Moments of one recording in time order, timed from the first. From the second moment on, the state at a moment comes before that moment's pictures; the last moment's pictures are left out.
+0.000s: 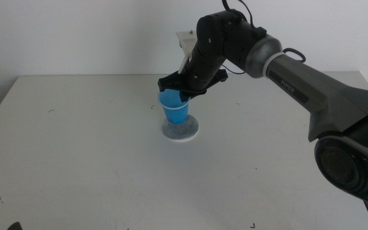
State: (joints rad) left arm -0.07 -0.01 0.03 0.07 0.37 -0.15; right arm 0.56 2.41 -2.34 0.06 1.05 0.22
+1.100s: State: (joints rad) left arm -0.07 -0.01 0.03 0.07 0.37 -0.15; right arm 0.55 2.38 -2.34 0.07 1.06 0.22
